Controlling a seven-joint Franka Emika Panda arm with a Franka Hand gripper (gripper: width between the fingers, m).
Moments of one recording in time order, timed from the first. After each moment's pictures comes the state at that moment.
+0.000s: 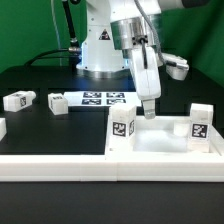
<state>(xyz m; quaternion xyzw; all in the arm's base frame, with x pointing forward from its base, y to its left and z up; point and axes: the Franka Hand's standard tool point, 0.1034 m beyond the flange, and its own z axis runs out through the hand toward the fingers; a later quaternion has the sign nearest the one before) 0.535 0.047 0.030 -0.68 0.73 0.03 0.09</state>
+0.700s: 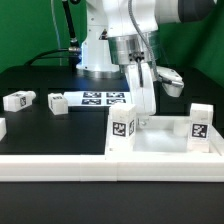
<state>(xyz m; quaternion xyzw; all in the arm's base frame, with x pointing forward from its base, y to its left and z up) 0.536 0.042 0.013 -0.68 0.73 0.03 0.07</state>
